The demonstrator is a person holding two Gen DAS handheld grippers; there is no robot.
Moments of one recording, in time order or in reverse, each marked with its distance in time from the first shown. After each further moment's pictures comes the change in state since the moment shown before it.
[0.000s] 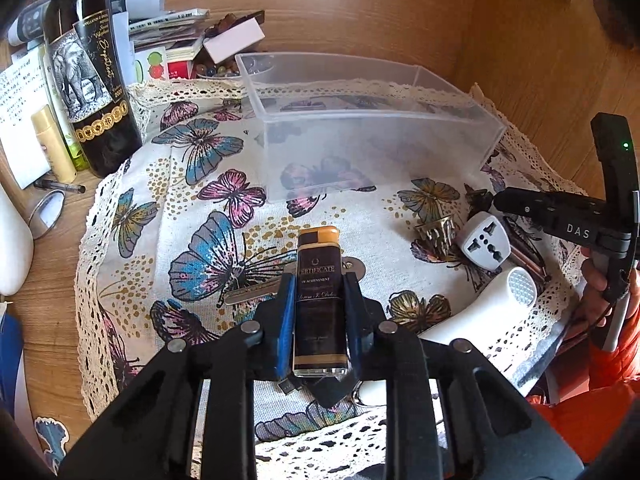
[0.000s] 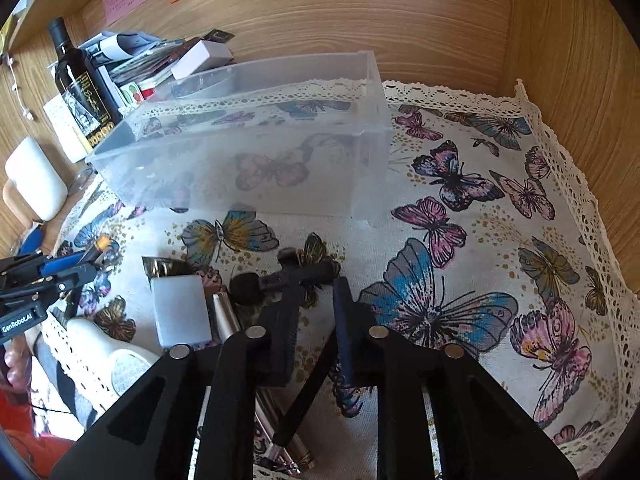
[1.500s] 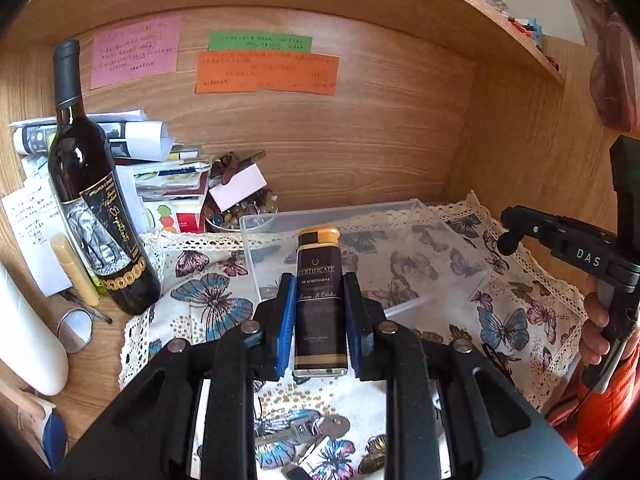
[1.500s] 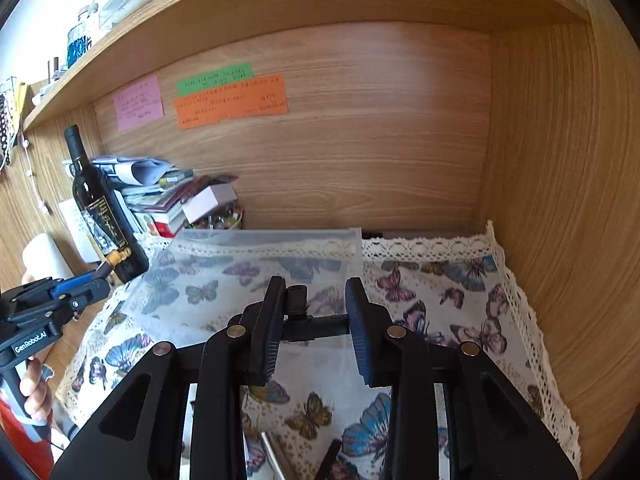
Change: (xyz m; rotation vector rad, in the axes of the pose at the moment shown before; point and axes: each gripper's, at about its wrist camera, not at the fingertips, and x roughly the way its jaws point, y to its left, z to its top) left arm -0.038 0.000 0.089 0.008 -0.292 0.029; right arm -0.064 0.004 0.080 -0.007 -0.335 -0.041
